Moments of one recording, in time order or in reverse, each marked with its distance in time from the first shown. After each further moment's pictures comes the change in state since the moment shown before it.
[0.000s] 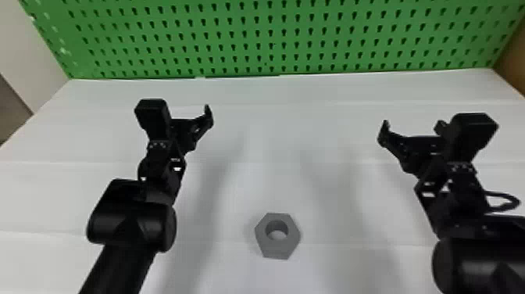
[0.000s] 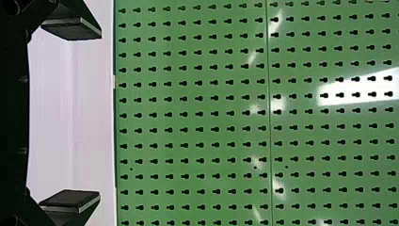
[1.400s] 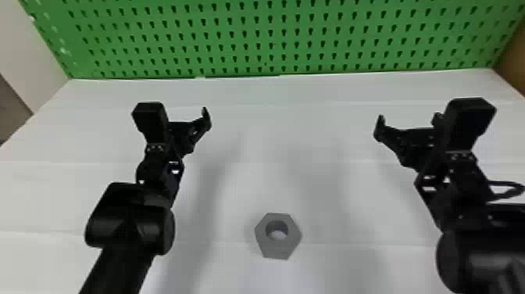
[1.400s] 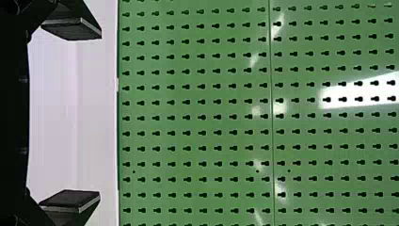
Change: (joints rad) left arm 0.013 0.000 0.010 0.000 0.005 -0.004 0.000; right arm 0.012 0.000 0.029 -0.153 0.034 0.191 0.001
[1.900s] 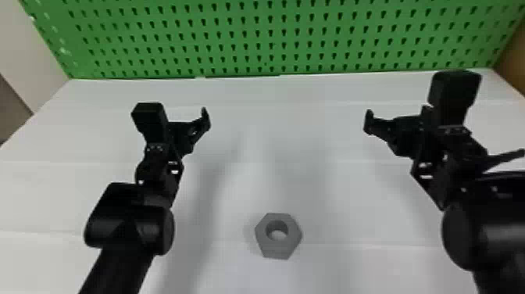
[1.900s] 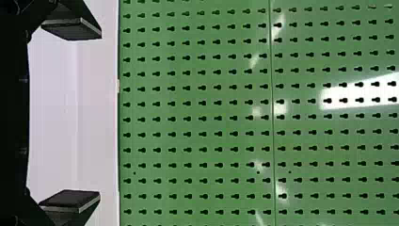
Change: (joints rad) left arm 0.001 0.000 0.003 0.000 -0.002 0.001 0.000; right arm -0.063 -0.010 0.047 -0.160 0.005 0.389 0.010
